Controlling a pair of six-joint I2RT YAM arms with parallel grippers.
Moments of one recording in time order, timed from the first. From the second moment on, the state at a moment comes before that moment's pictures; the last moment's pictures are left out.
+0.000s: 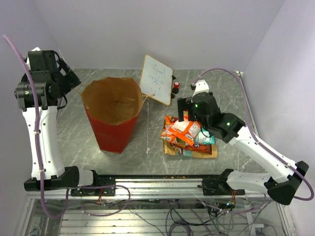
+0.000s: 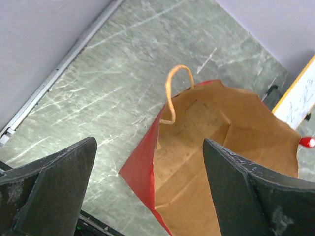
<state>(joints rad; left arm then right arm) 0.09 1.33 1.95 -1.28 -0.25 -0.51 0.80 1.13 1.18 -0.62 0.48 0.28</state>
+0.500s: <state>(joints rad) 0.10 1.23 2.14 -1.07 0.12 -0.53 0.80 1.11 1.66 -0.71 0.66 0.24</state>
